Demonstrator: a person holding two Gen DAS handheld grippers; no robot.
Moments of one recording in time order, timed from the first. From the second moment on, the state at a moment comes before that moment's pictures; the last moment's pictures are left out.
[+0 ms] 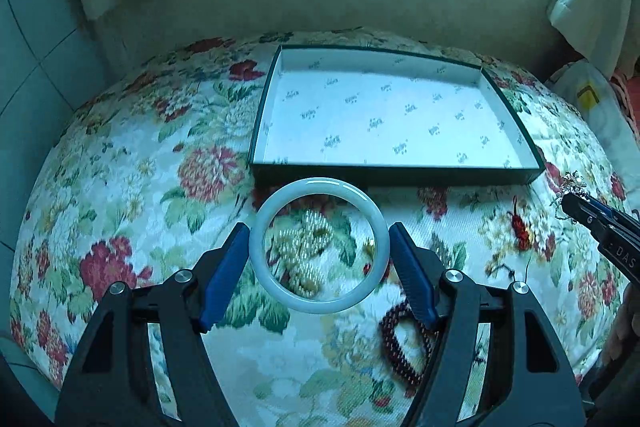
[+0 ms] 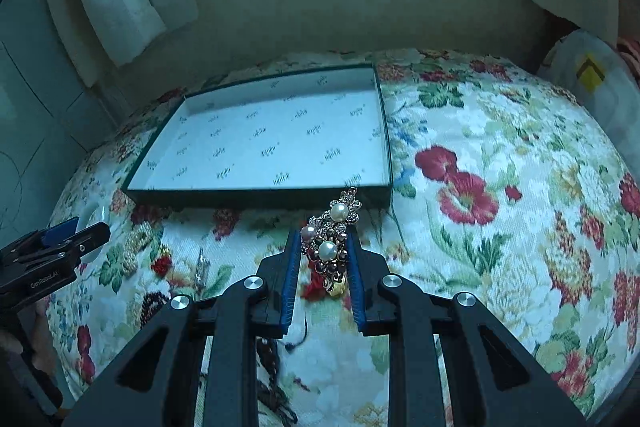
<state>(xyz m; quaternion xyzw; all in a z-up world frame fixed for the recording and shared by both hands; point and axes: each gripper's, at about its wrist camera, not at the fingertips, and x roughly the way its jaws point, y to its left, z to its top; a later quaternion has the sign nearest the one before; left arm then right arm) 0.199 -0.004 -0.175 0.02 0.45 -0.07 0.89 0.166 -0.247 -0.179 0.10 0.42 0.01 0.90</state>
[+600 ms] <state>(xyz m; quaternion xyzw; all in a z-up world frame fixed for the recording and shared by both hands) 0.337 -0.038 -0.218 0.04 0.47 -0.08 0.88 0.290 -0.234 -0.209 0.09 0.44 0.04 0.89</state>
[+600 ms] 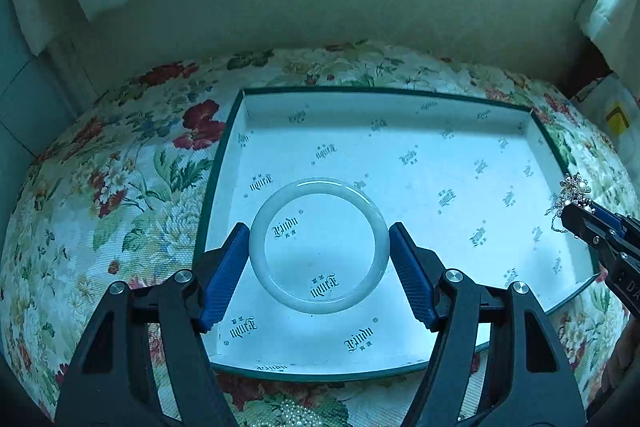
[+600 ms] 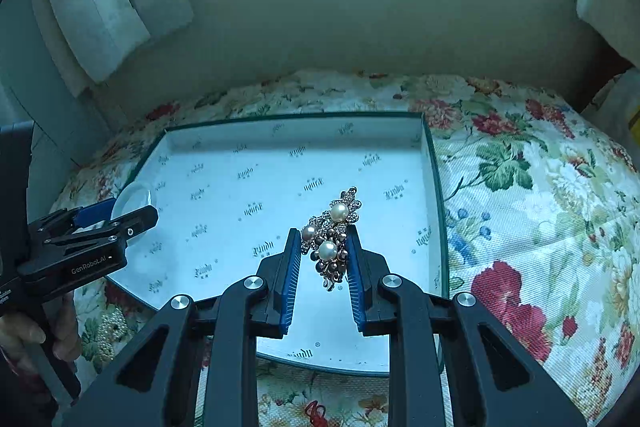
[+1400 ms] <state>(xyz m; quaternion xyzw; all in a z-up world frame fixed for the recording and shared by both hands) 0.334 -0.032 -0.233 0.05 0.48 -0.08 0.87 0.285 -0.231 -0.229 0.09 0.45 0.04 0.89</state>
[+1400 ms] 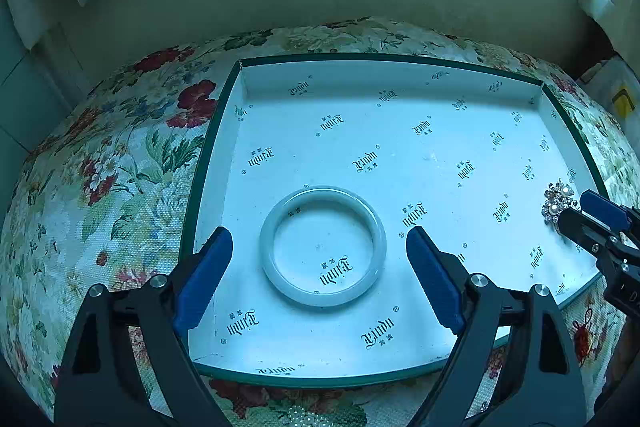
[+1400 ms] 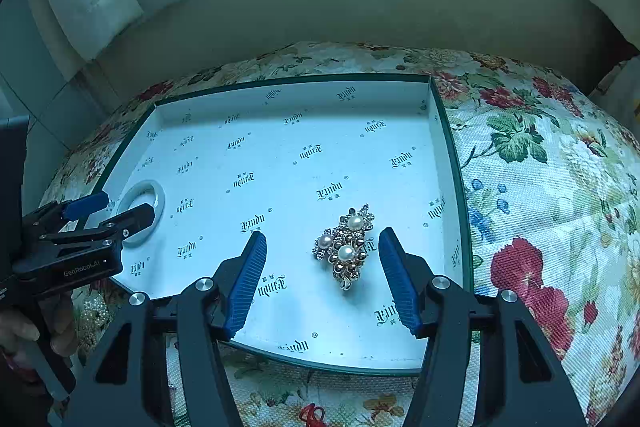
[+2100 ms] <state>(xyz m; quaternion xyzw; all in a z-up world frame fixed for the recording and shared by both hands) 0.217 -0.014 -0.199 0.01 0.49 -0.07 0.87 0.158 -0.227 -0.208 0.10 0.46 0.04 0.88</state>
